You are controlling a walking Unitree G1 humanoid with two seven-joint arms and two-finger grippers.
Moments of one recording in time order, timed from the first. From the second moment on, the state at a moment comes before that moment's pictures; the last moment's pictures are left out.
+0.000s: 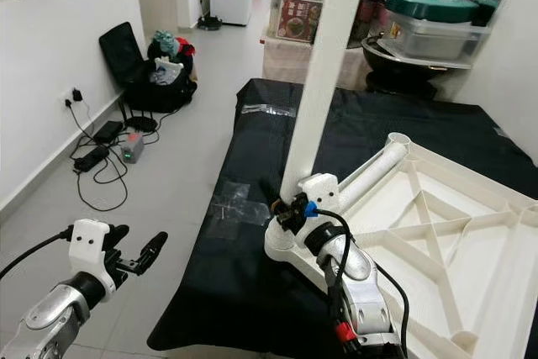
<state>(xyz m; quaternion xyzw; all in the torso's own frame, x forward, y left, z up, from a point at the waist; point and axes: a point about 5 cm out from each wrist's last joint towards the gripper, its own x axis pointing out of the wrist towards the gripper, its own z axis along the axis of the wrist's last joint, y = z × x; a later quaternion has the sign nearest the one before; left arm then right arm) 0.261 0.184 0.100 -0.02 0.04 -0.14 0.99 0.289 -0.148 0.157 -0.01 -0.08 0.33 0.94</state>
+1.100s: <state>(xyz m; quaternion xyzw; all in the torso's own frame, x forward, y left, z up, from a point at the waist) 0.259 0.179 0.095 -0.03 0.05 -0.14 0.99 0.327 -0.156 0.146 -0.04 0.02 0.10 0.99</state>
